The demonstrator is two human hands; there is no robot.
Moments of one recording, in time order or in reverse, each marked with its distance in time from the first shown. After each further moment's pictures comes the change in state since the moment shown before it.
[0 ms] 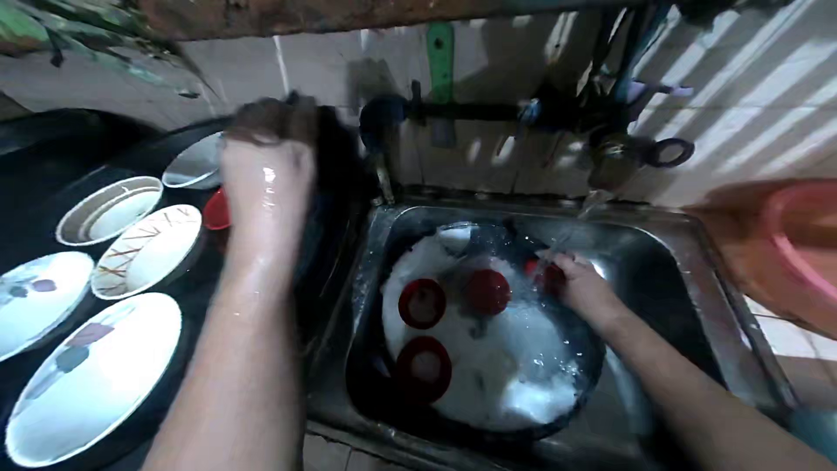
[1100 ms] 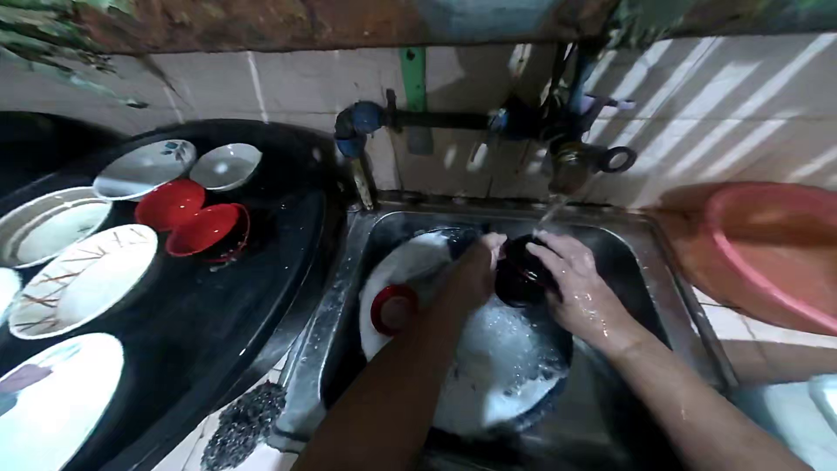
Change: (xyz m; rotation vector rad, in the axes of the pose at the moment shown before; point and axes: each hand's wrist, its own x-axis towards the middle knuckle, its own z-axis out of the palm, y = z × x) left_hand -0.139 0.118 0.195 -1.350 -1.114 -0.713; right_hand -0.045 -0.027 -0.052 -0.057 0.319 -0.471
